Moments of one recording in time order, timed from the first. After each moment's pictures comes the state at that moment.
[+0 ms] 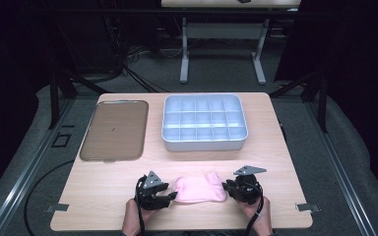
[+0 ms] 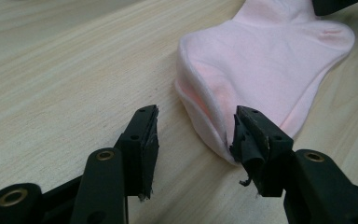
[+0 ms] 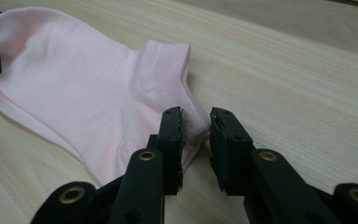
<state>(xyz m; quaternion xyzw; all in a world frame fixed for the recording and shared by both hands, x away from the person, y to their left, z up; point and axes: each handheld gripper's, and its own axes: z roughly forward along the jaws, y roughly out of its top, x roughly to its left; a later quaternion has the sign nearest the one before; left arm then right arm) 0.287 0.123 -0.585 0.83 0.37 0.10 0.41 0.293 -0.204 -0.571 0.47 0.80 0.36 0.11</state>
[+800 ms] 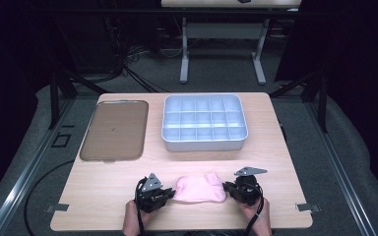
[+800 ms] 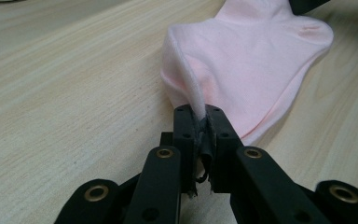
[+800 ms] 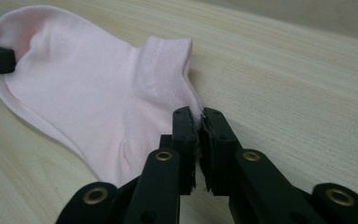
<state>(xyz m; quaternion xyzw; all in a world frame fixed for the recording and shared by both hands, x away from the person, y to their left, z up) 0.283 0.124 -0.590 0.83 0.34 0.09 0.43 0.292 -0.204 -0.575 0.48 0.79 0.37 0.10</state>
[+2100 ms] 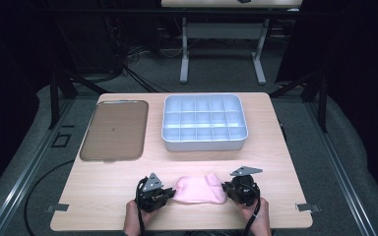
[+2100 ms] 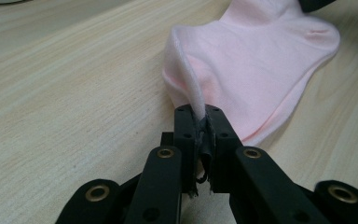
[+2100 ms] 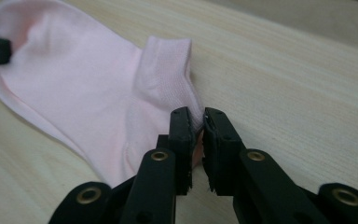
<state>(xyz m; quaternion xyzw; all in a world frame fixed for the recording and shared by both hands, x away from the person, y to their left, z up) 0.285 0.123 -0.590 0.83 0.34 0.09 0.43 0.287 -0.192 -0.563 0.48 0.80 0.33 0.12</state>
